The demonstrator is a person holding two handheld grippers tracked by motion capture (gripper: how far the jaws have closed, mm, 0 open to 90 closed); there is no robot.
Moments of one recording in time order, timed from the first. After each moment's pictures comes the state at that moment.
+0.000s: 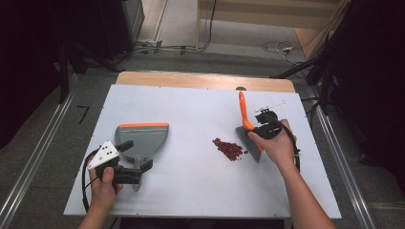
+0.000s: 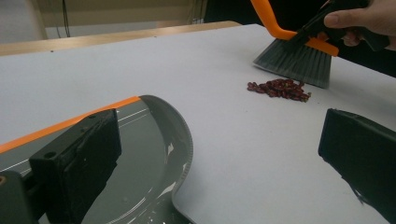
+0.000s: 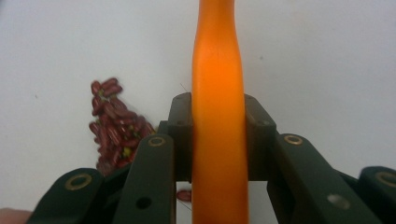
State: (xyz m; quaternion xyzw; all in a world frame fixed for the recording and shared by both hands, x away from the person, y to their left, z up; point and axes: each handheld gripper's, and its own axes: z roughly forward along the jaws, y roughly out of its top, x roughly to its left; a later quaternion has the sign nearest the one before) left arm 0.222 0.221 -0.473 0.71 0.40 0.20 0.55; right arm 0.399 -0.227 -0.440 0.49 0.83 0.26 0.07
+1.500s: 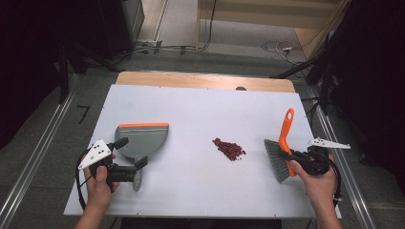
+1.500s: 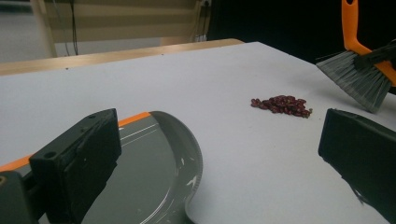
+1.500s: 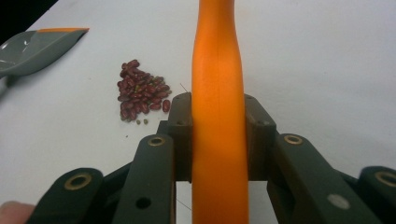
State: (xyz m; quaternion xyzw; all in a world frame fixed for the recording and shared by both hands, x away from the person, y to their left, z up) left arm 0.220 0.232 -0.467 0.69 0.39 0.22 0.57; right arm 0.297 -0.348 -0.454 0.49 0.75 0.44 0.08
